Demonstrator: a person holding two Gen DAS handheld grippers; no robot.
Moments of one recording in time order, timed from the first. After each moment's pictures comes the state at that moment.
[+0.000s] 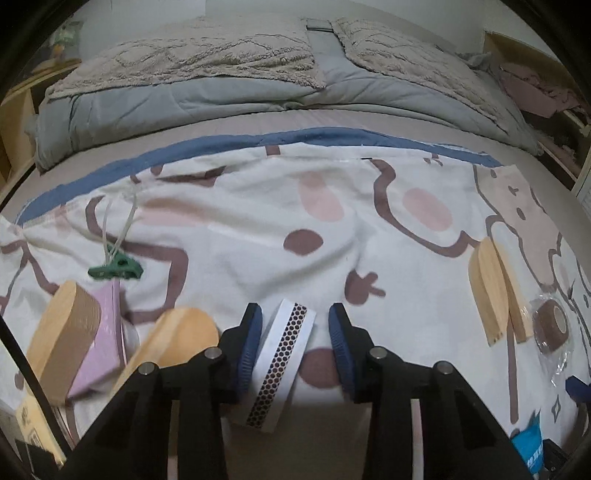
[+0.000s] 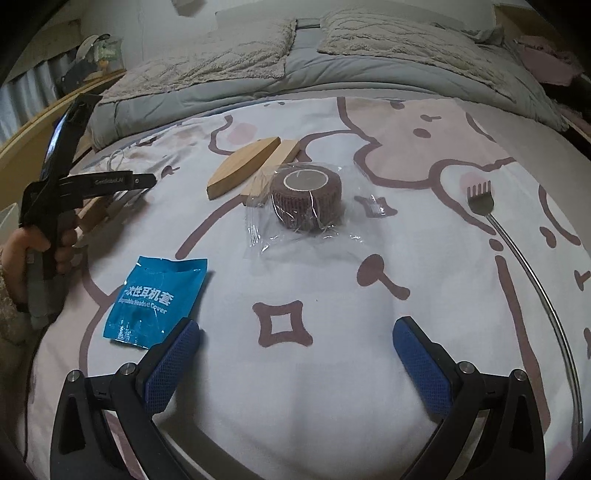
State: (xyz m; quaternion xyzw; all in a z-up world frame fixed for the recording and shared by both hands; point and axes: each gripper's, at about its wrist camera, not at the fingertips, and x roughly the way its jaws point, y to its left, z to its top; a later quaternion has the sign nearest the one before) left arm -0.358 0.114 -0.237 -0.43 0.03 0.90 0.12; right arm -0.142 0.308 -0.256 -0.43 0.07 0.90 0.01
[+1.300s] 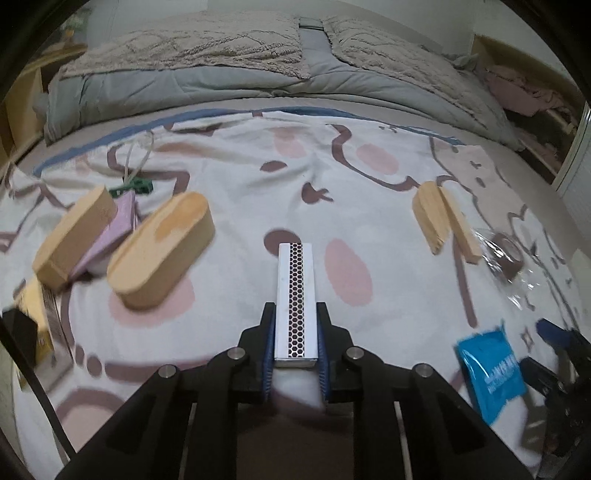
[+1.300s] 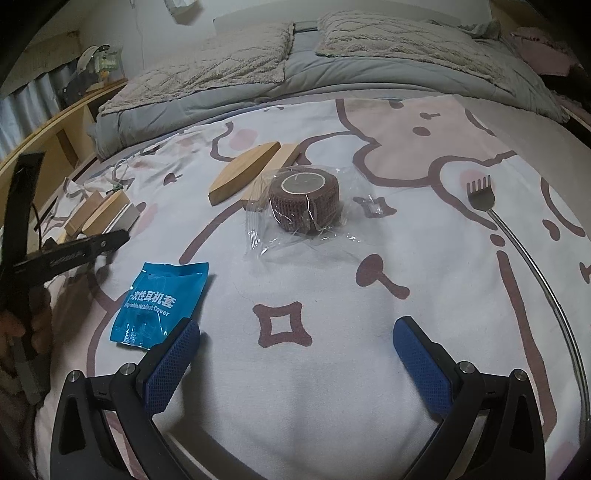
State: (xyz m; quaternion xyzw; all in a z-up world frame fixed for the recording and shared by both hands) left arm -0.275 0.108 -0.240 -0.44 0.01 0.89 0.15; right arm -0.138 0.315 -0.256 -0.42 0.10 0.90 -0.01
